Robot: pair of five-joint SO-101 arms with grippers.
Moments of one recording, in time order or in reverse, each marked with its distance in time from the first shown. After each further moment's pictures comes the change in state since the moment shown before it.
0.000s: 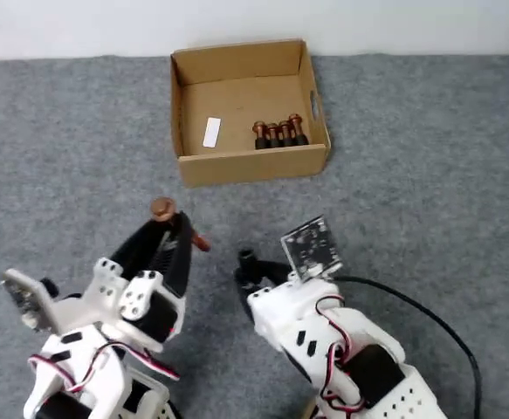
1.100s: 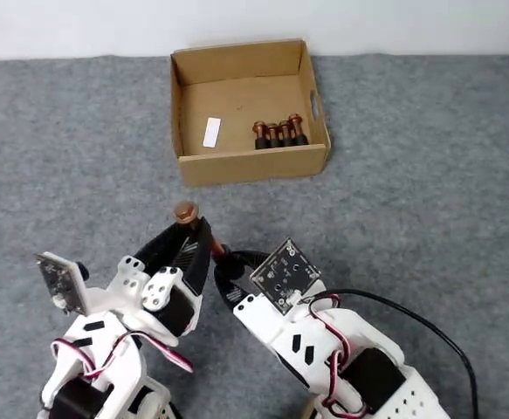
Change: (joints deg) left arm 2.1 0.0 6.5 -1.1 1.1; right arm -4.0 0.0 -2.5 -6.7 17.7
